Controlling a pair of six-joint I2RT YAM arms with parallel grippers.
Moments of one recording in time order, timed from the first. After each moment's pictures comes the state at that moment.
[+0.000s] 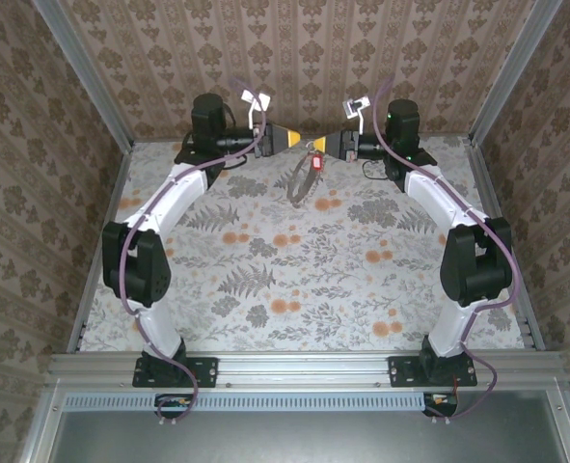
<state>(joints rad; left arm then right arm) -0.38 1.84 1.62 0.12 1.15 -0.56 0.18 1.81 1.51 0.15 -1.14 0.61</state>
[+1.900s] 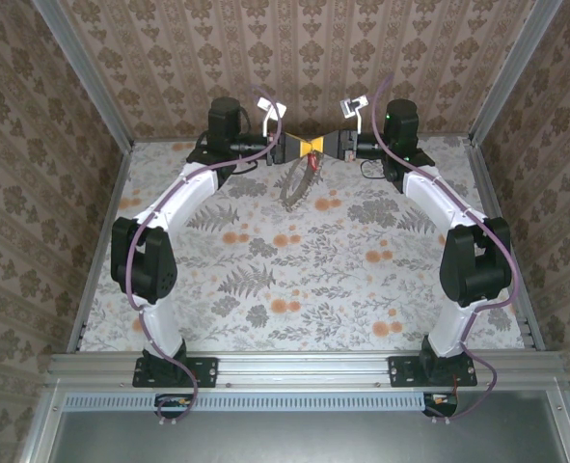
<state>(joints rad) -0.44 1.88 1.66 0.00 1.13 -0.43 0.19 1.81 1.50 0.20 -1.16 0.66</state>
